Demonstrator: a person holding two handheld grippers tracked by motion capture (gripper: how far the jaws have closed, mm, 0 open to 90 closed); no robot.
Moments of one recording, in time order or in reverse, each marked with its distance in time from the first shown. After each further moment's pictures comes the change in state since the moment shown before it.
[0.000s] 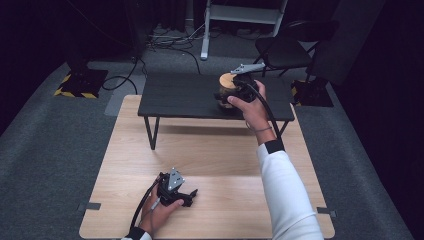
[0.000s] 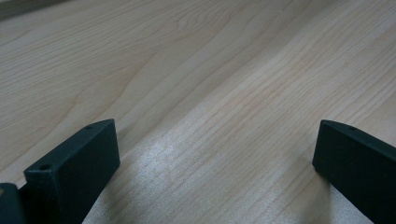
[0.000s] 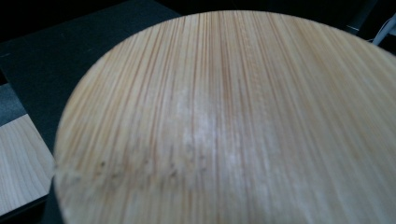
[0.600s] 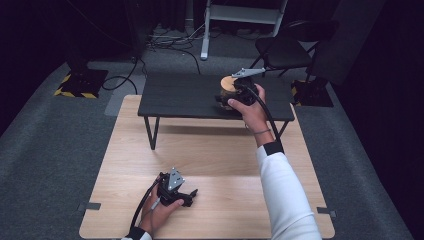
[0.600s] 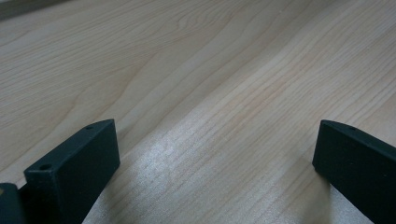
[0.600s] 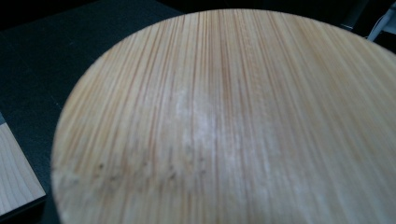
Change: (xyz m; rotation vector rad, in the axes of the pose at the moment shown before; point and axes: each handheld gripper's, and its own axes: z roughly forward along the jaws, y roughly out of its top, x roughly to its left) left arm 0.000 0.000 0.000 -0.001 0.001 0.000; right arm -0.003 -0.017 0.010 -0.019 -0.017 0.022
